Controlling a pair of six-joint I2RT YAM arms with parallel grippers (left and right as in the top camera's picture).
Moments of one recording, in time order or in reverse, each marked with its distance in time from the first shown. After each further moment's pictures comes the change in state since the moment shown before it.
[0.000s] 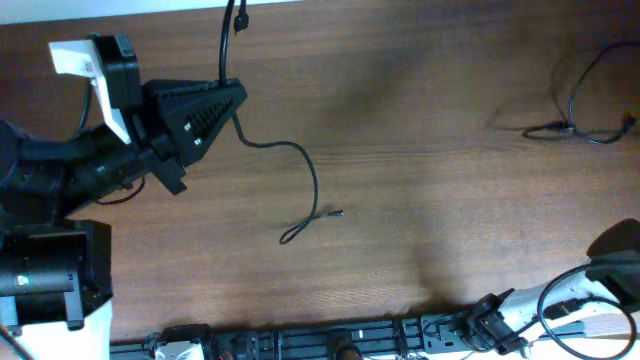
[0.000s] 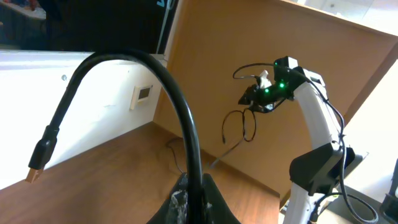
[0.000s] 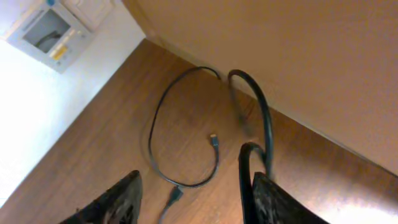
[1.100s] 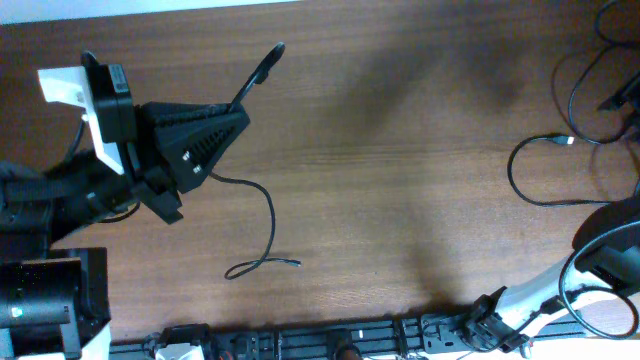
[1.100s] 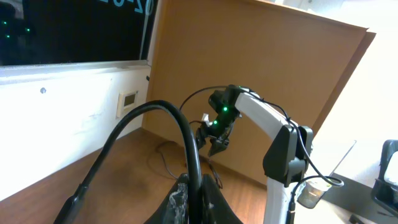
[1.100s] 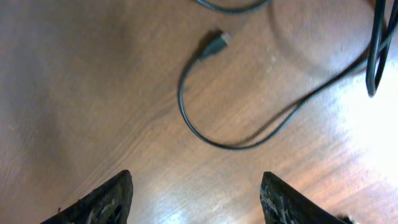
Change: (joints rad) left arm 0.000 -0.059 0.000 0.027 0.053 -0.023; right arm 0.198 0.019 -0.430 -0.231 -0.045 0.010
